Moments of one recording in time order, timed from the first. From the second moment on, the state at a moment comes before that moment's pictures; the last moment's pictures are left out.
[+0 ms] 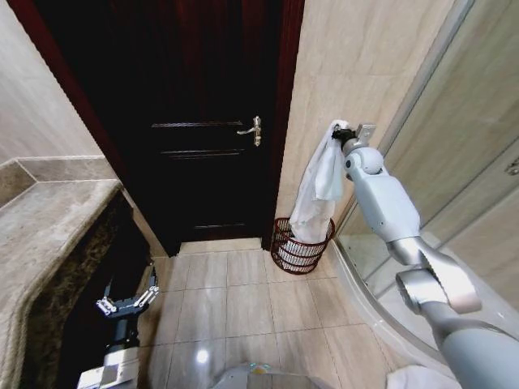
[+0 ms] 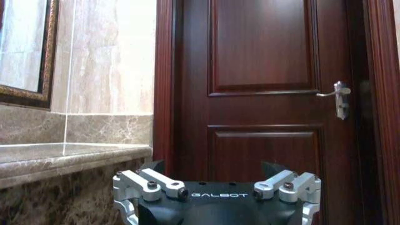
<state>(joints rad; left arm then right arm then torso) 1.92 -1.54 -0.84 -2.13 -0.27 -0.51 0.00 -0.05 1.14 0.10 1.11 0.62 -0.25 0.18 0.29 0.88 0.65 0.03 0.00</state>
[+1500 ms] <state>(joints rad) 1.94 -1.56 -0.84 -2.14 -0.26 -0.53 0.02 -0.17 1.14 0.15 1.19 0.61 -0.24 0.19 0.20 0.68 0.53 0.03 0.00</state>
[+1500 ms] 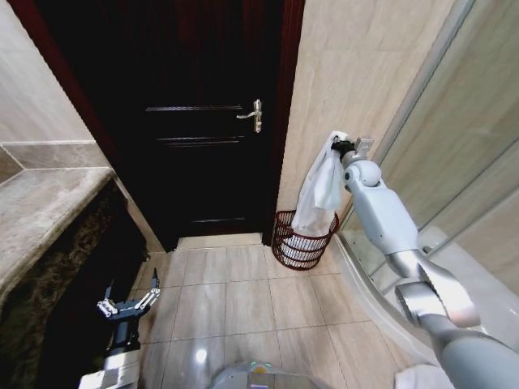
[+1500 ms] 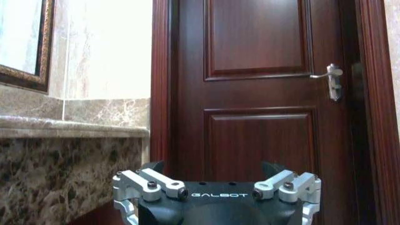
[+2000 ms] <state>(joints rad) 1.94 -1.57 -0.82 -2.14 -0.24 -0.53 0.03 -0.25 1.11 0.18 1.24 0.61 -0.24 0.18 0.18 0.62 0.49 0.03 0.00</state>
